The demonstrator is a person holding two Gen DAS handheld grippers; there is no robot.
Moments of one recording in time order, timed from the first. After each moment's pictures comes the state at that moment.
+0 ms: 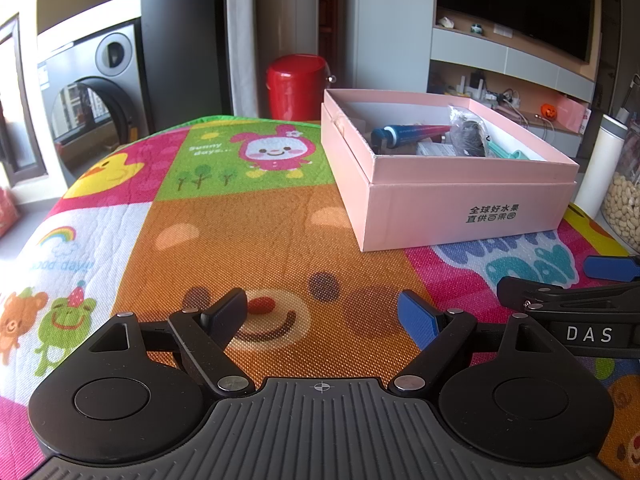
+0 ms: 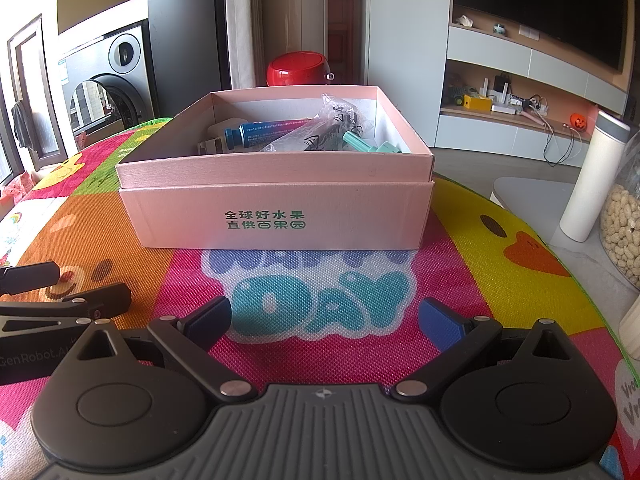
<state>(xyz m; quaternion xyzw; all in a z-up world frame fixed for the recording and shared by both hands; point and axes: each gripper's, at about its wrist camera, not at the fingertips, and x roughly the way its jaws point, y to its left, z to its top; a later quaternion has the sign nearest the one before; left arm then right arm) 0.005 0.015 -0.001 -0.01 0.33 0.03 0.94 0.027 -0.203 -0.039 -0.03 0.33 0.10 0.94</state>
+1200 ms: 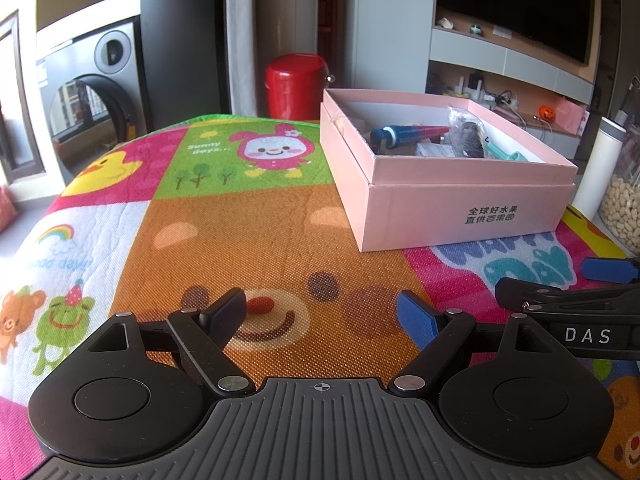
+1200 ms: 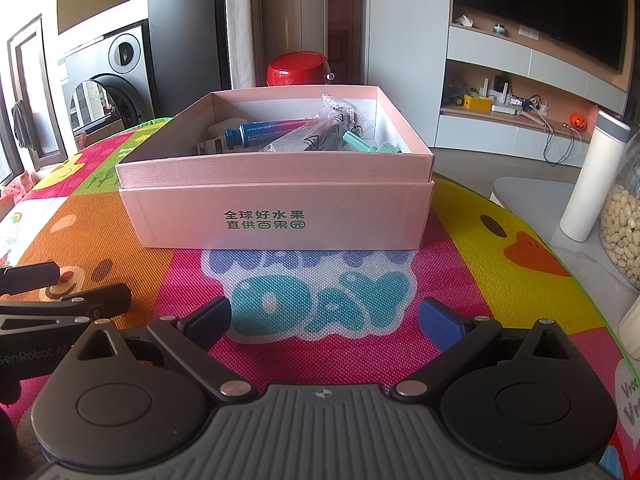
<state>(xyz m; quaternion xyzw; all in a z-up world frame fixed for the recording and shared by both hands) 0.005 0.015 -0.001 -0.02 0.33 0.03 0.94 0.026 -0.204 -0.039 -0.03 0.33 0.10 0.94</state>
